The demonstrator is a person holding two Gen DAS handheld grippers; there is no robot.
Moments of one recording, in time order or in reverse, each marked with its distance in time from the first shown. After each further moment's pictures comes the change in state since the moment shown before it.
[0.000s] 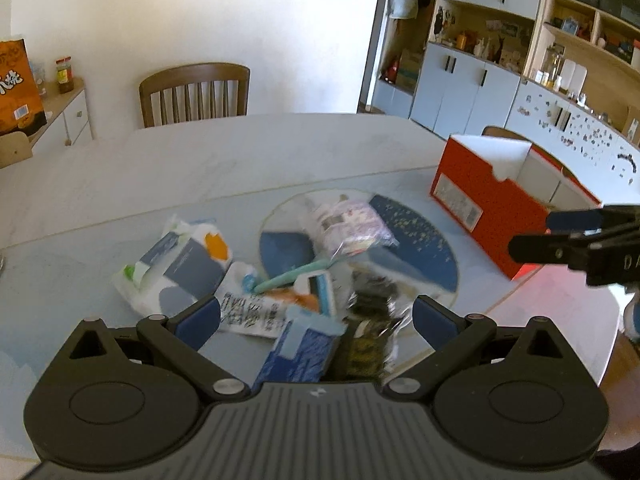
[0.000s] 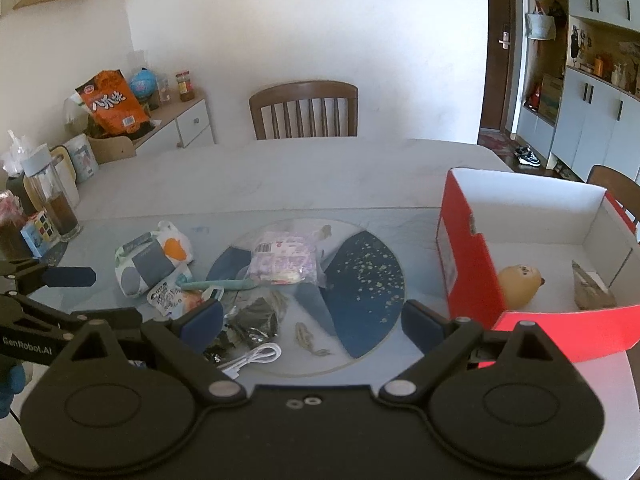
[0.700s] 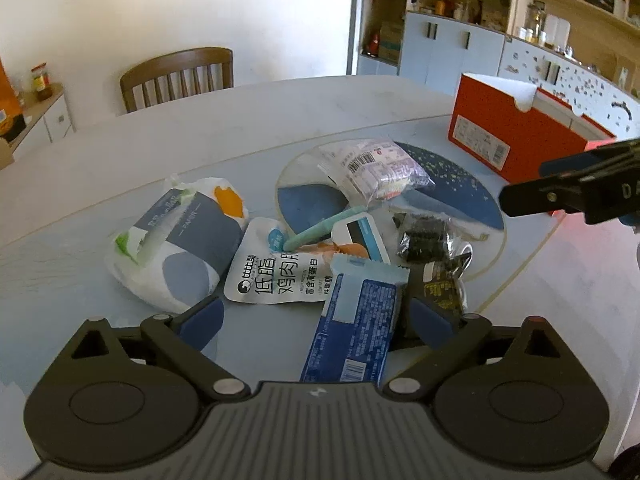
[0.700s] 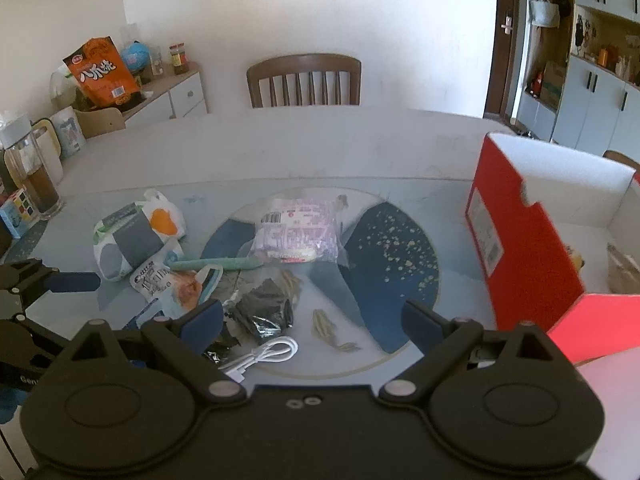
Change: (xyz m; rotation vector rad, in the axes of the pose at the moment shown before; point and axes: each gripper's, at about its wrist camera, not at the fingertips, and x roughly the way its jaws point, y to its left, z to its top) left arm 0.051 0.029 -0.033 0.123 0.041 -0.009; right arm 0.057 0.023 -0.014 -0.006 0.063 -0.020
